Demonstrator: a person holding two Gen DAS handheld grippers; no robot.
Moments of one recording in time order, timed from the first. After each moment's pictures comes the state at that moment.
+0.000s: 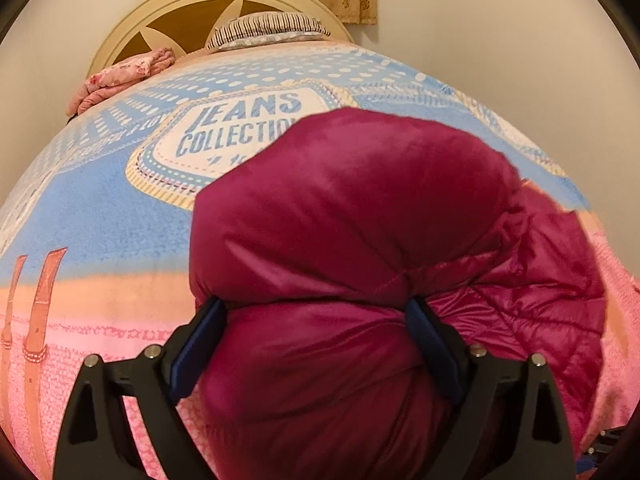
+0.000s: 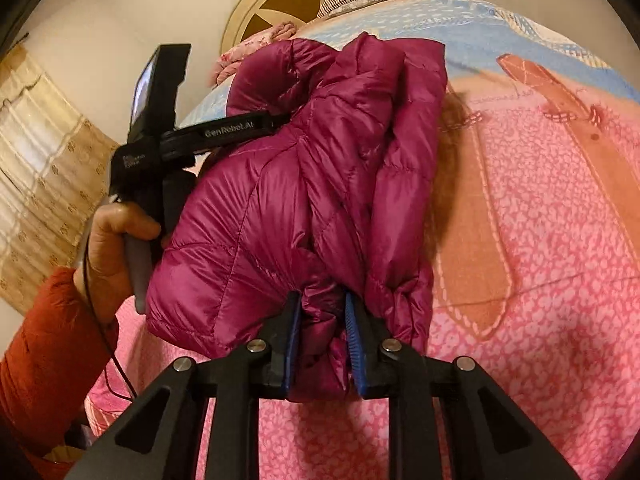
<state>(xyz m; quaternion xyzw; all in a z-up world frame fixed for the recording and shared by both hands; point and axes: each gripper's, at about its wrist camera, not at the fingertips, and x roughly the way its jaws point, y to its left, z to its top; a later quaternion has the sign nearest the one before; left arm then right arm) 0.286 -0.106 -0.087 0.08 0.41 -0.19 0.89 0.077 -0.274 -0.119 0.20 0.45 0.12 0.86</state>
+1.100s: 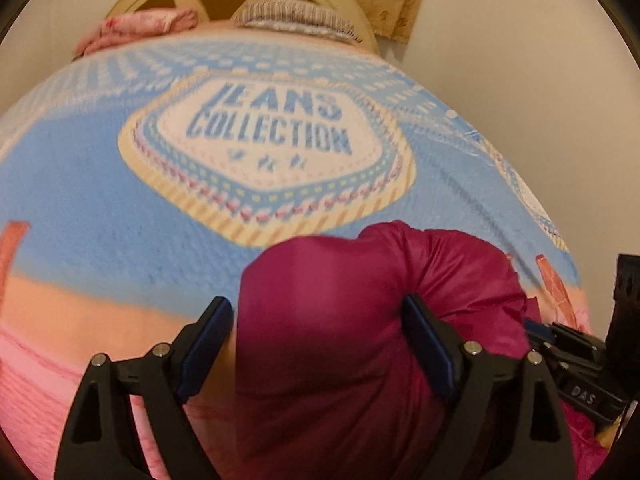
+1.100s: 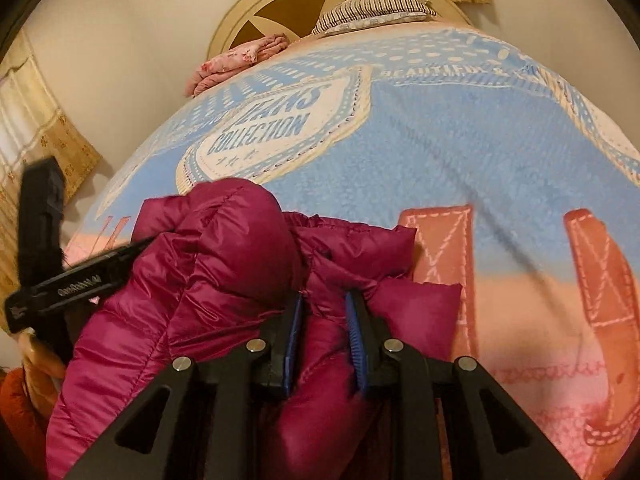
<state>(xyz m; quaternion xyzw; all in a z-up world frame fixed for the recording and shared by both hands) 0.355 -0.079 -0.113 -0.04 0.44 -0.19 0.88 0.263 -0.310 -0.122 0.14 0.43 0.10 0.89</state>
